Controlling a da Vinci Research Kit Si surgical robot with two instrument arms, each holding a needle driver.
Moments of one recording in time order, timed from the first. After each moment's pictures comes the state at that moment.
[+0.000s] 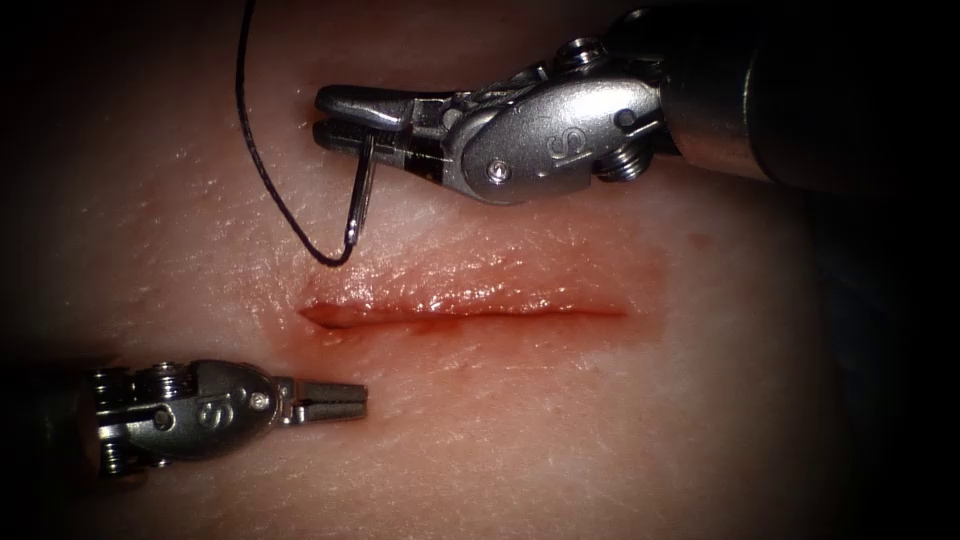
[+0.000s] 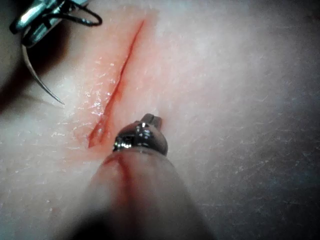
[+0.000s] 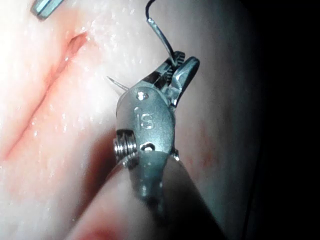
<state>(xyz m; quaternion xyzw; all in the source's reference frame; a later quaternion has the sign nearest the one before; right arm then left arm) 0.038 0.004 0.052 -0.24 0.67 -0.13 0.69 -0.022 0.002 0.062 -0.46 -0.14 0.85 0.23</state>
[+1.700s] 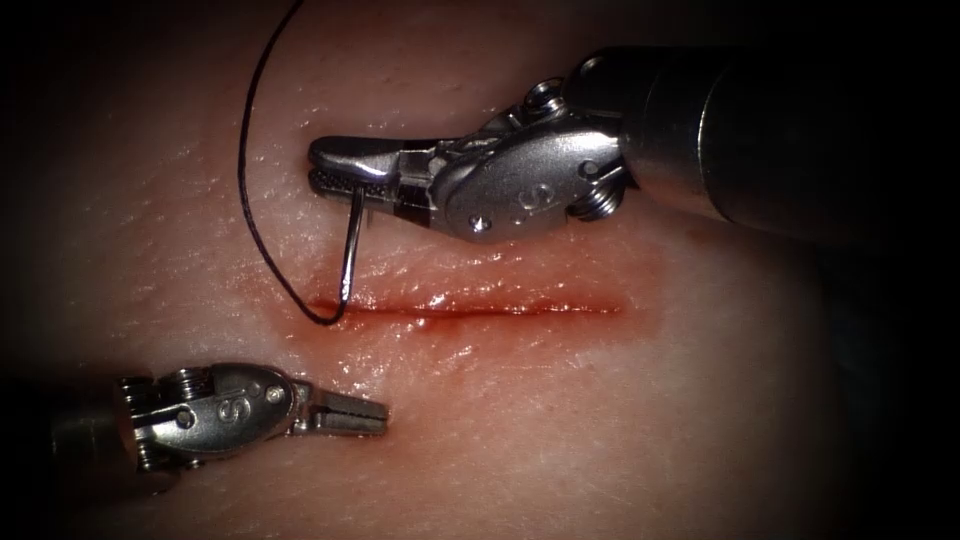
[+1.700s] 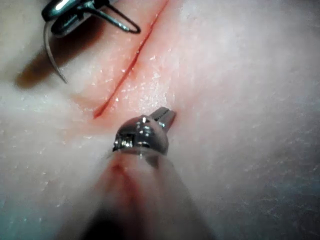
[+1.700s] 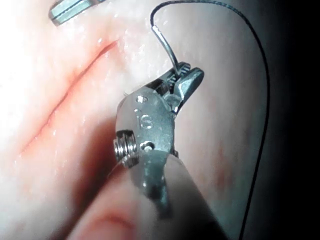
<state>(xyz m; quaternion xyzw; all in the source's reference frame) 0.037 0.001 0.057 -0.25 0.64 -0.18 0.71 -0.020 0.000 0.068 -0.45 -0.20 0.83 0.27</state>
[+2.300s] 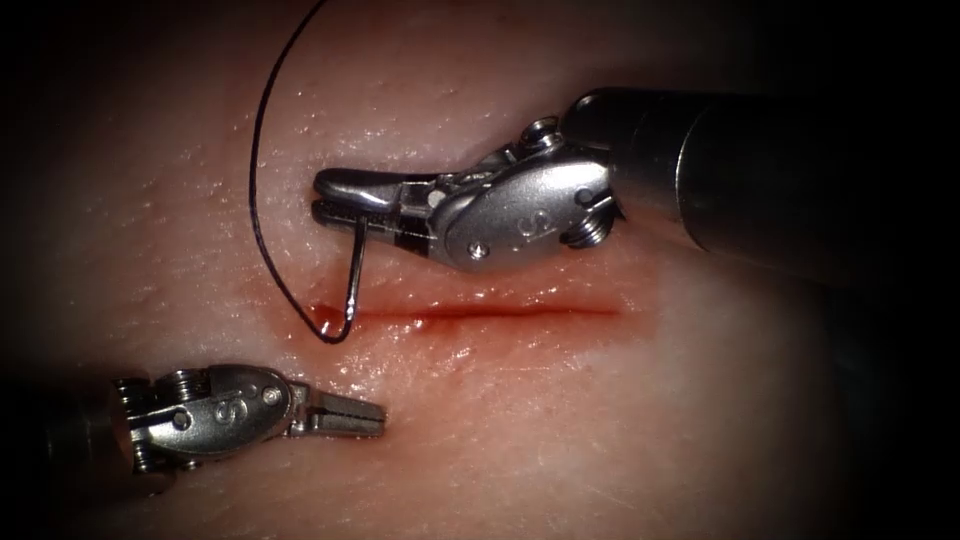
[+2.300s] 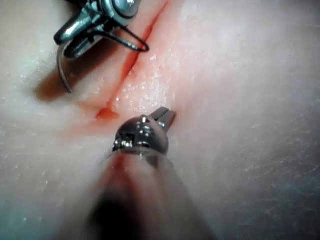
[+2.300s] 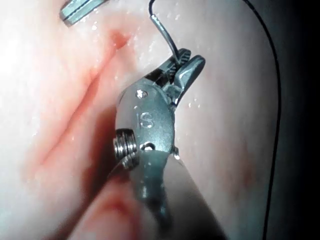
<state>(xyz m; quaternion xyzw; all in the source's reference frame) 0.037 -0.004 0.062 -0.20 0.64 -0.18 0.72 -0.020 0.001 0.067 -0.46 -0.19 0.83 0.27</state>
